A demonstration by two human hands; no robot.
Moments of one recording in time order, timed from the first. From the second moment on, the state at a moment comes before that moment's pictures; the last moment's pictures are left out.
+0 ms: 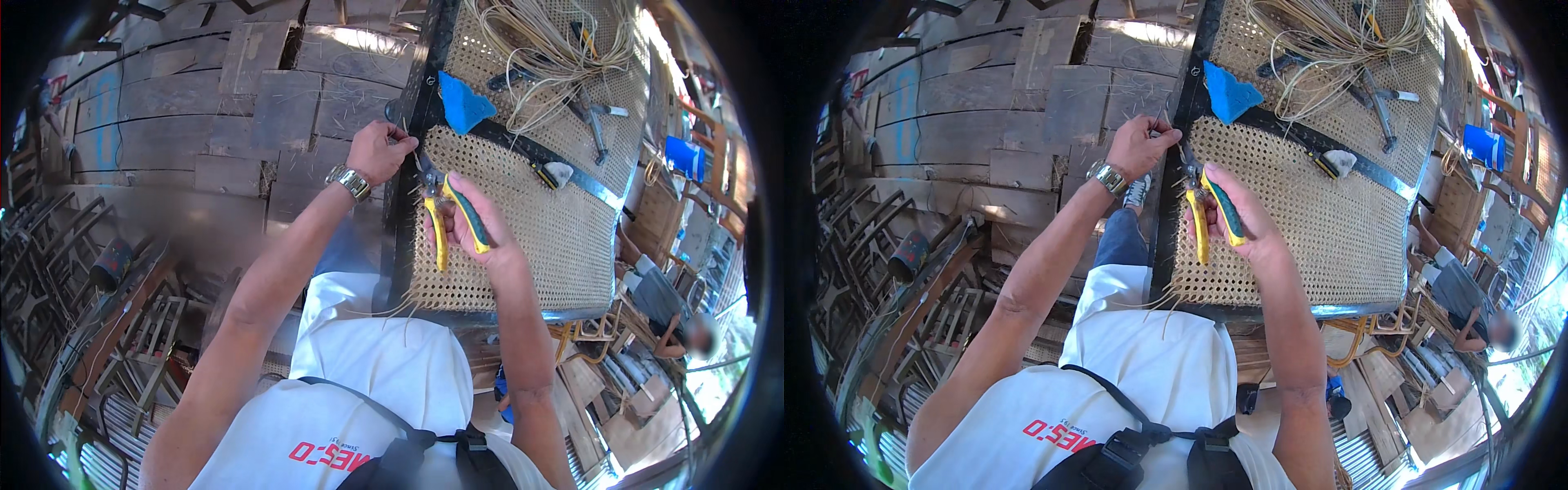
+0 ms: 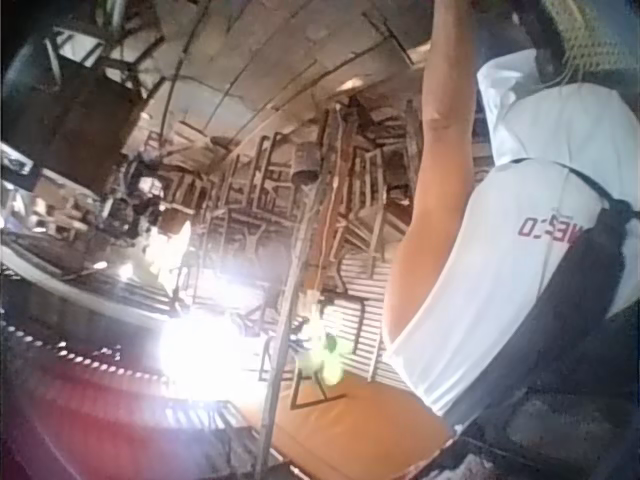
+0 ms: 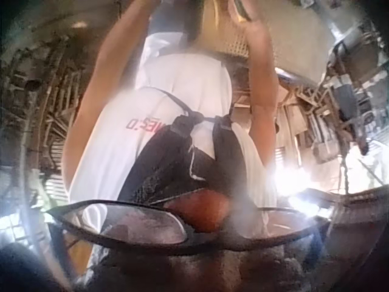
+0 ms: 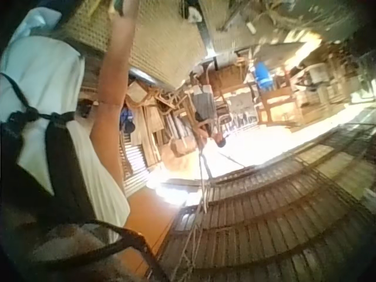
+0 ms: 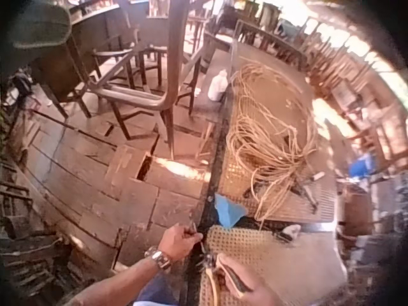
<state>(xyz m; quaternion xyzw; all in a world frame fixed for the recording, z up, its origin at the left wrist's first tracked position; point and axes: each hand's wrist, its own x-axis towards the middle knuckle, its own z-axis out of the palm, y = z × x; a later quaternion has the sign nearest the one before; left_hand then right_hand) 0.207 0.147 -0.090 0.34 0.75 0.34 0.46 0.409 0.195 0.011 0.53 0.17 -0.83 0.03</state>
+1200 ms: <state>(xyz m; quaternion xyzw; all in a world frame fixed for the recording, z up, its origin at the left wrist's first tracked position) 0.229 0.120 -0.086 0.49 0.71 0.36 0.34 0.575 0.283 -0.034 0.64 0.75 -0.08 -0.12</state>
